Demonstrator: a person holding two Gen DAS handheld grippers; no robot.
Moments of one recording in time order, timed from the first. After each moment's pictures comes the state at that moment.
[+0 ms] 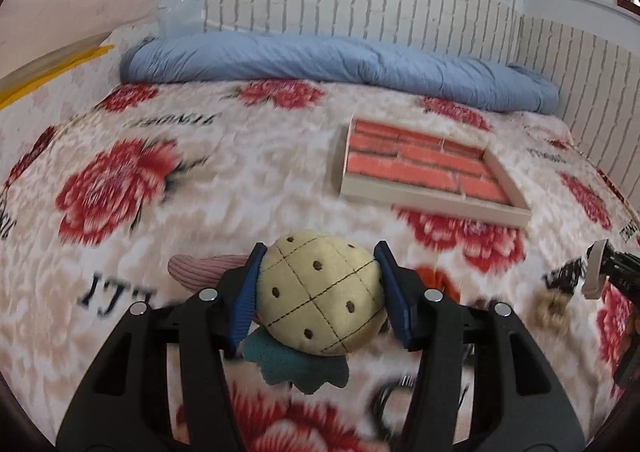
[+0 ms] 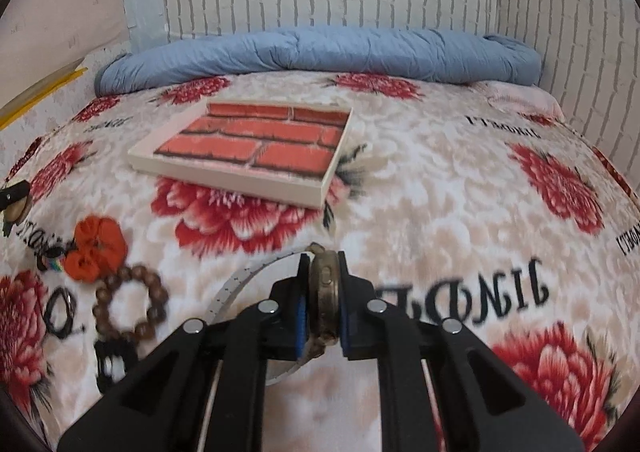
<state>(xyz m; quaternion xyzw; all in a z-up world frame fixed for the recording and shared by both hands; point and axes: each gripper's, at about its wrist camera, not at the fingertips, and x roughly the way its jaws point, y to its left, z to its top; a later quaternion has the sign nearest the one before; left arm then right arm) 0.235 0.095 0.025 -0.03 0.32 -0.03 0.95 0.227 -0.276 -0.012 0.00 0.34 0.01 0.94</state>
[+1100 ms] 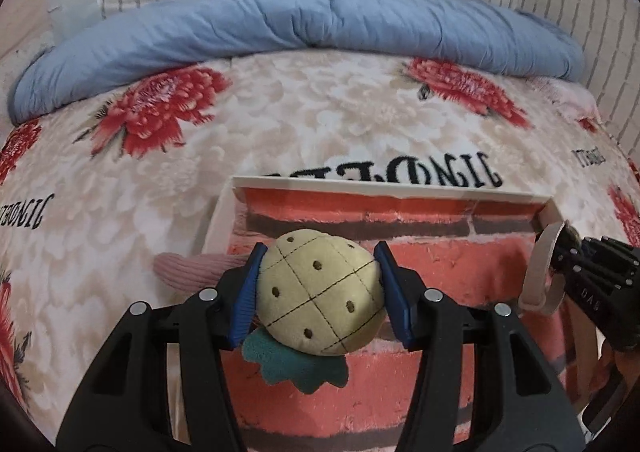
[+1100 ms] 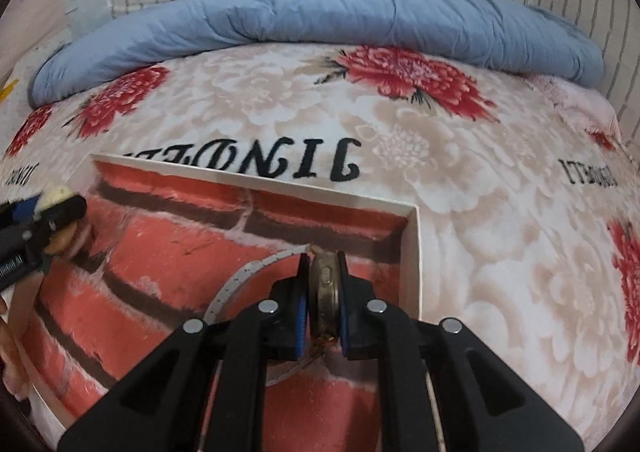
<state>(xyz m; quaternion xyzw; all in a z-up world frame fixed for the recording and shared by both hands) 0.586 -0.044 -0.034 0.02 0.42 -0.08 0.90 0.564 -0.249 -0.052 0.01 0.43 -0.01 0.90</state>
